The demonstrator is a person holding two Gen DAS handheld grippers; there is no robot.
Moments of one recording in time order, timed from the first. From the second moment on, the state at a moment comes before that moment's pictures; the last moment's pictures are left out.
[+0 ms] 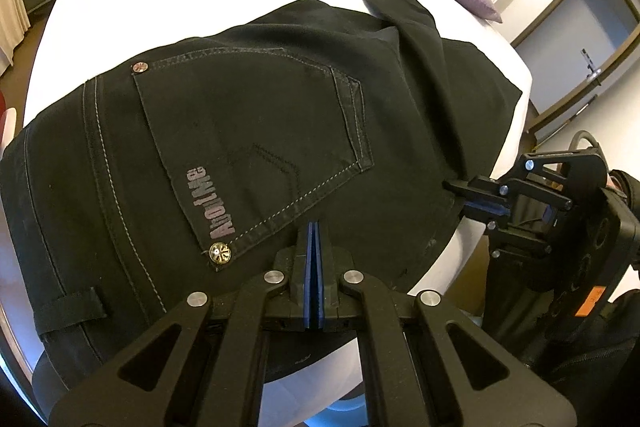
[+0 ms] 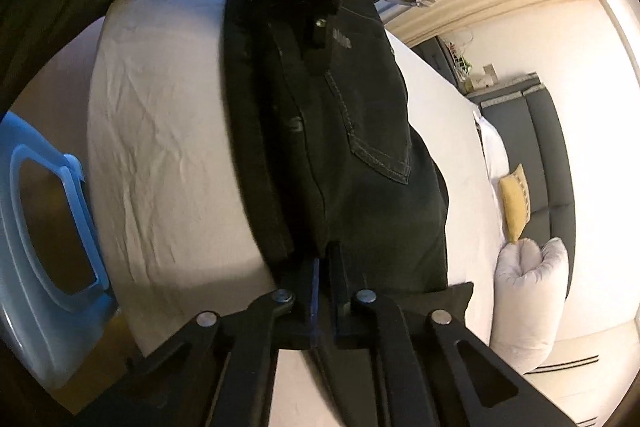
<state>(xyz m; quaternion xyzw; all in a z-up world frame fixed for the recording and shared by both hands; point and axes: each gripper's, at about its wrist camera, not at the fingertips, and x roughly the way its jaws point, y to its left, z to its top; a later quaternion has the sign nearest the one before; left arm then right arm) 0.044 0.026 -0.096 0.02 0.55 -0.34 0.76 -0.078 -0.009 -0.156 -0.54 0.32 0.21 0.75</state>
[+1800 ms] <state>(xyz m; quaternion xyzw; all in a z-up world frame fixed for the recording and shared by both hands) 0.078 -0.020 -0.113 -0.07 0.56 -0.31 0.77 0.297 -0.278 -0.105 0.08 0.51 -0.14 0.85</state>
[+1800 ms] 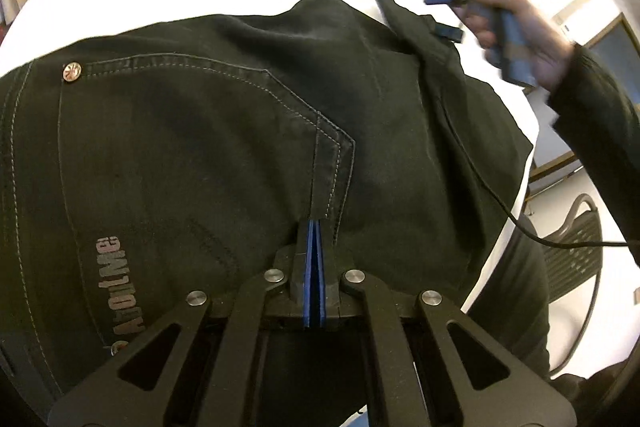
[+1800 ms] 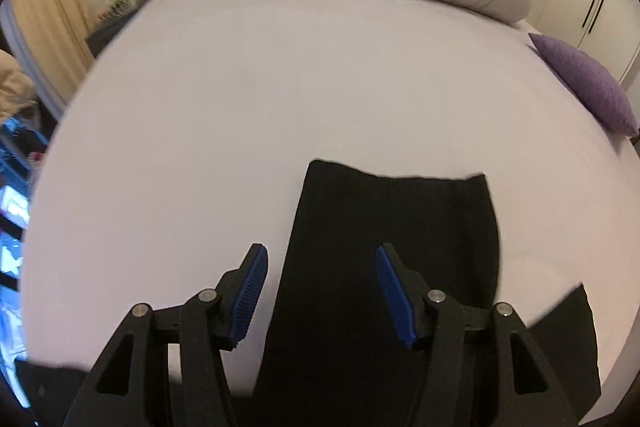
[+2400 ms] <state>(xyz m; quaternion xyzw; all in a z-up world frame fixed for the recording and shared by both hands) 0.075 -0.028 -0.116 -0.04 0.56 -0.31 0.77 0.303 -0.323 -0.110 0.17 0.48 -0.18 0.84</state>
